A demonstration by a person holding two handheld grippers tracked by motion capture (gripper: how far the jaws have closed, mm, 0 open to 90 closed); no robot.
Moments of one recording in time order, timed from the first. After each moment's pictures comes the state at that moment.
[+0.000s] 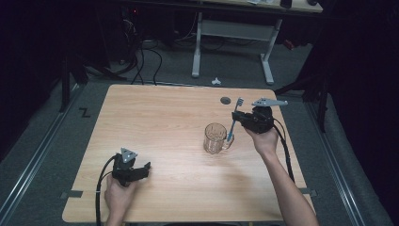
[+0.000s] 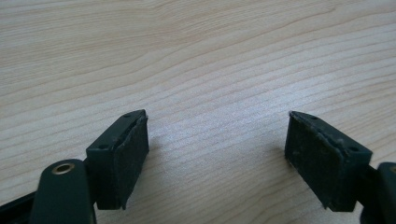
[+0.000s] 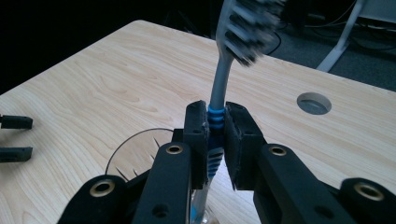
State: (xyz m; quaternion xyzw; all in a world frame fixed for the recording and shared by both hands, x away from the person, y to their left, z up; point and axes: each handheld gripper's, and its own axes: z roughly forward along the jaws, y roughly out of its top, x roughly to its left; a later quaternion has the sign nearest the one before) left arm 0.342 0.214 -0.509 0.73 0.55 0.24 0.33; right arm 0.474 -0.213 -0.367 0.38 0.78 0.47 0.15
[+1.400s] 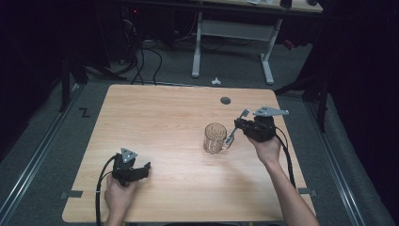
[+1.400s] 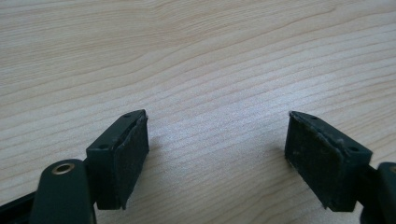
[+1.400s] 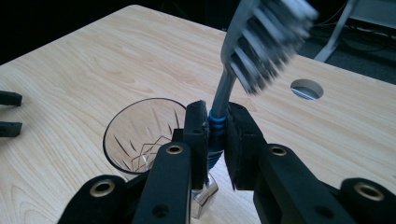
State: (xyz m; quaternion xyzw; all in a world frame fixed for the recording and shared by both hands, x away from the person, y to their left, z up) left arm 0.342 0.214 -0.509 0.73 0.55 0.24 0.33; right arm 0.454 -0.219 -0.380 0.37 0.79 0.46 0.18
